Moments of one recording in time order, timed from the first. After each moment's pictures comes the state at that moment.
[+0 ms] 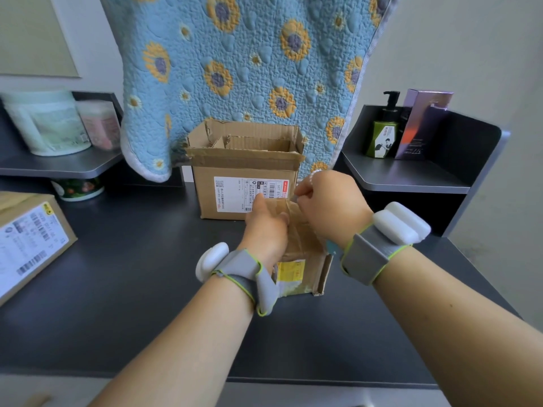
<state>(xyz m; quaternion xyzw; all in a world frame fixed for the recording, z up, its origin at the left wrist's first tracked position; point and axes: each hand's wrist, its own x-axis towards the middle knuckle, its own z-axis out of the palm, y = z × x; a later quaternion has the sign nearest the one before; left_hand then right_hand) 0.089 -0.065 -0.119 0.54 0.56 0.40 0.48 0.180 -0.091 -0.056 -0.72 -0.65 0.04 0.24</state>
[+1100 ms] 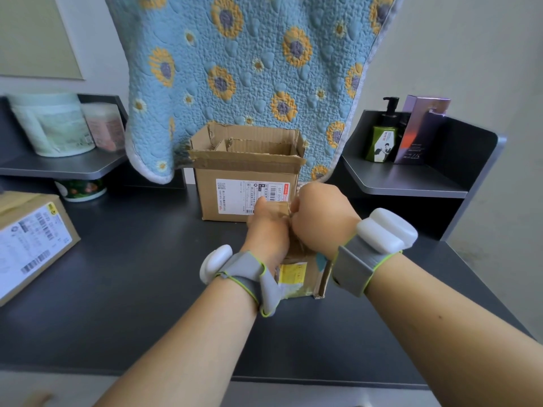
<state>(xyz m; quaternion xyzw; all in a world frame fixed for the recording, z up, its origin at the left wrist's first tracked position) 0.093 -0.082 -0.105 0.47 0.53 0.41 0.57 0.165 -0.099 -0.054 -0.74 -0.65 0.04 0.17</state>
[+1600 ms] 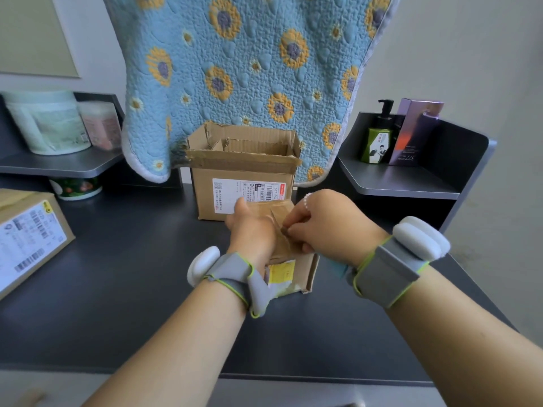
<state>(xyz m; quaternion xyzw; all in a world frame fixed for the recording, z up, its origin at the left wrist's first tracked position) 0.081 -0.070 -0.117 0.49 0.59 0.45 0.46 0.177 -0.128 -0.047 -0.67 -0.70 0.16 0.20</state>
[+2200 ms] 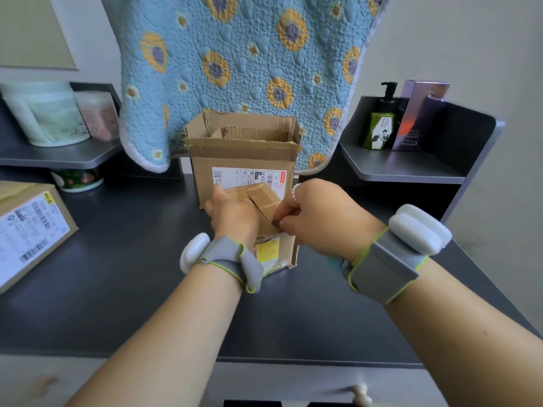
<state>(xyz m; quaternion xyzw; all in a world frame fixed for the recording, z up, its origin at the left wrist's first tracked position) 0.067 -0.059 -0.118 0.44 0.64 0.50 0.38 0.170 -0.134 -0.048 -0.64 -0.72 0.17 0.20</state>
